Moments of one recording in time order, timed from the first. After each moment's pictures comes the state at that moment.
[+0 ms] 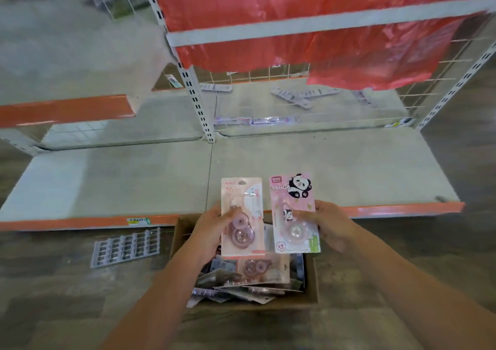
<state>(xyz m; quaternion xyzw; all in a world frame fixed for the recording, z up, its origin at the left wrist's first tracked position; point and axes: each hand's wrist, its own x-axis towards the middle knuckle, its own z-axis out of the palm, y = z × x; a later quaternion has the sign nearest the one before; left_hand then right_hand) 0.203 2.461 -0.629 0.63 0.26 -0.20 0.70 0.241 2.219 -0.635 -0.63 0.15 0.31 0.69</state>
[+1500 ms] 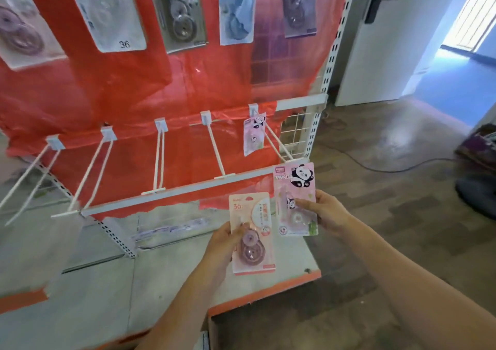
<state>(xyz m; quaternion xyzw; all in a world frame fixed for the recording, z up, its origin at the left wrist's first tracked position) 0.312 2.143 -0.271 0.67 0.12 -0.20 0.71 0.336 1.907 -0.254 -0.65 0.14 0.08 0.74</state>
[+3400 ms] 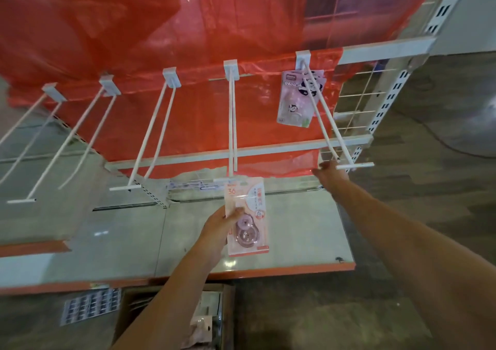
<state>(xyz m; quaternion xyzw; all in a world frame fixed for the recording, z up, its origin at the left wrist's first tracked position) 0.391 2.167 -0.355 0.66 0.27 -0.19 0.68 0.514 1.923 -0.361 -0.87 0.20 0.16 0.43</state>
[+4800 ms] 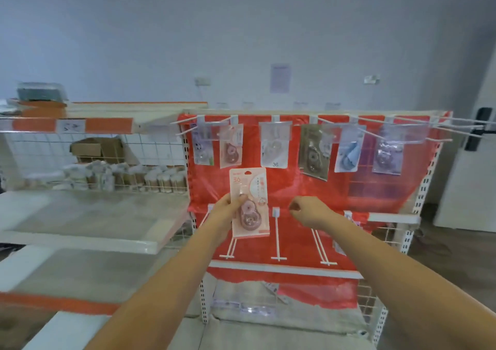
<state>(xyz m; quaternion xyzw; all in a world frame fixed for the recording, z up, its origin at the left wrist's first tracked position) 0.312 2.357 -0.026 0.62 0.04 0.06 0.78 0.356 2.148 0.003 -0.97 -0.19 -0.02 0.15</state>
